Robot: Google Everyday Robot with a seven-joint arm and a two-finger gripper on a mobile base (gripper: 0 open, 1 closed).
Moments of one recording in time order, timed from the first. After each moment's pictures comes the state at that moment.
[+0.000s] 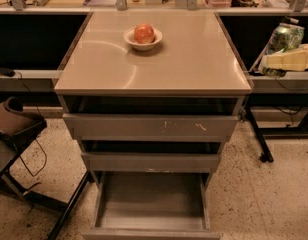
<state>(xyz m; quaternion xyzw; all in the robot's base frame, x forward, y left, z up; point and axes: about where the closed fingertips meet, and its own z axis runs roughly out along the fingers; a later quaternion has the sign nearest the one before) 0.616 -0.320 0.921 -0.30 0.76 0.33 0.48</state>
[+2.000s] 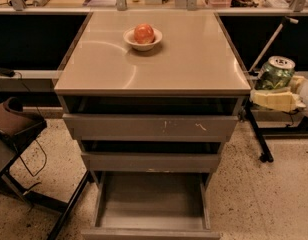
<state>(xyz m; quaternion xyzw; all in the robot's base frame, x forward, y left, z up) 0.546 -0.289 0.879 -0.31 0.75 0.21 0.54</state>
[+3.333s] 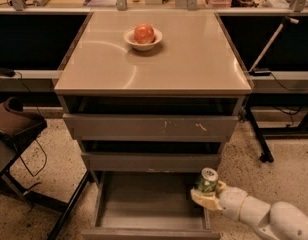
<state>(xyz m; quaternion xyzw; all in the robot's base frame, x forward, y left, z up) 0.466 -0.175 0.521 -0.25 0.78 0.30 0.49</state>
